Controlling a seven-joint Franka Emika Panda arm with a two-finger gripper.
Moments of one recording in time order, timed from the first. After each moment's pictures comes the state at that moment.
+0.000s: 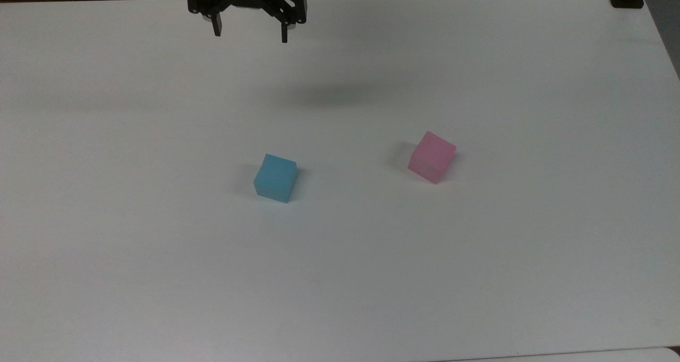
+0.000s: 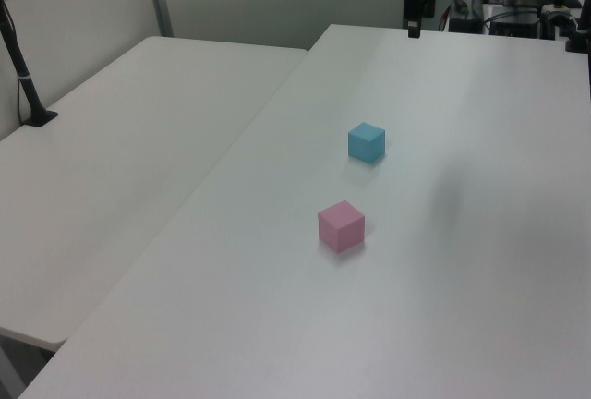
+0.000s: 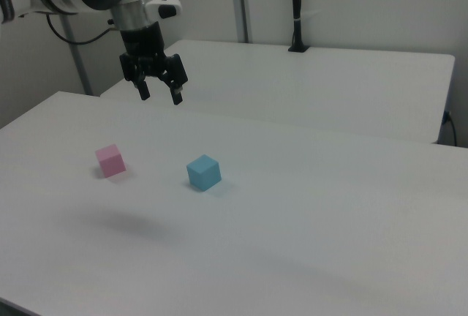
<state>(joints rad) 0.00 0.12 0.01 -1.50 -0.08 1.63 0.04</state>
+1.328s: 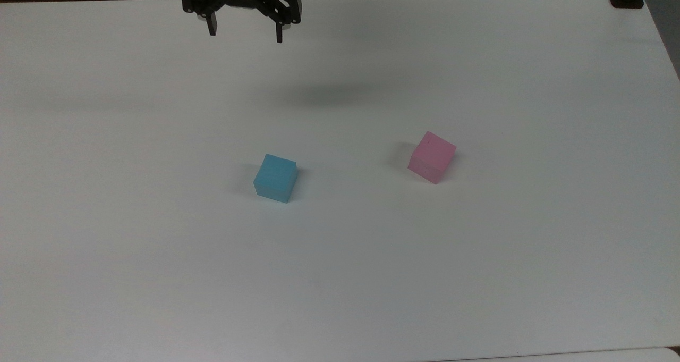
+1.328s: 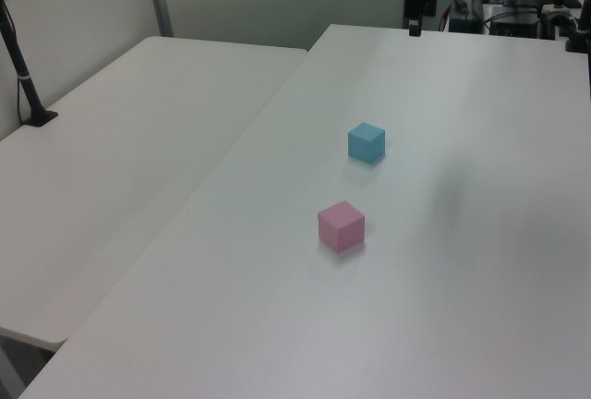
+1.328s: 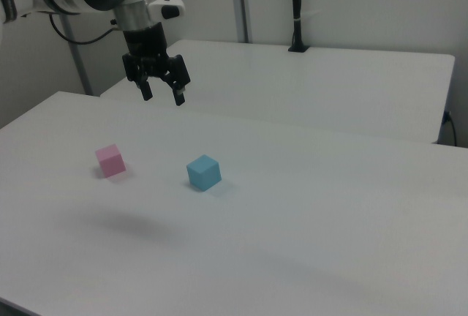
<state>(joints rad) -0.01 0.12 0.01 -1.50 -0.08 1.63 0.04</state>
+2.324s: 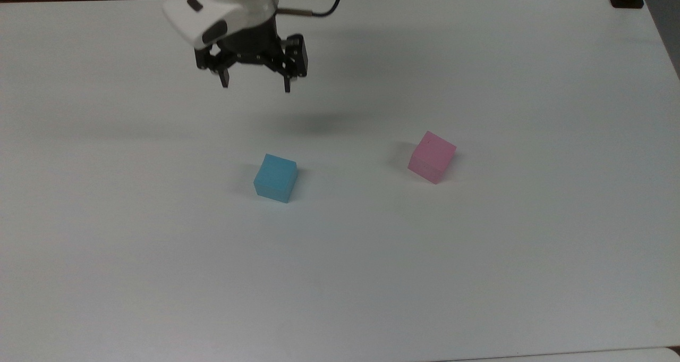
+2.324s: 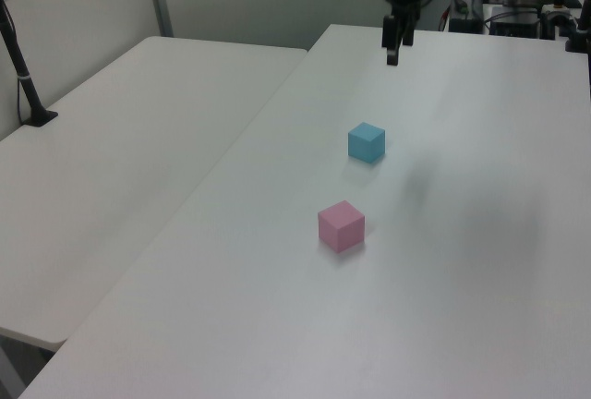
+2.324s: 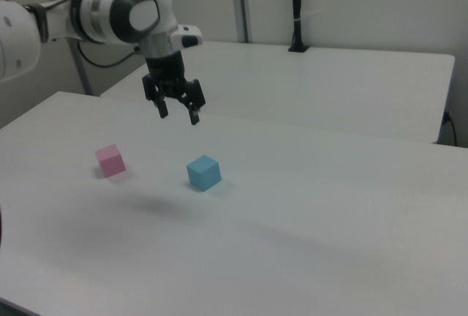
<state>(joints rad) -0.01 0.25 0.01 -1.51 -0.05 1.78 0.04</state>
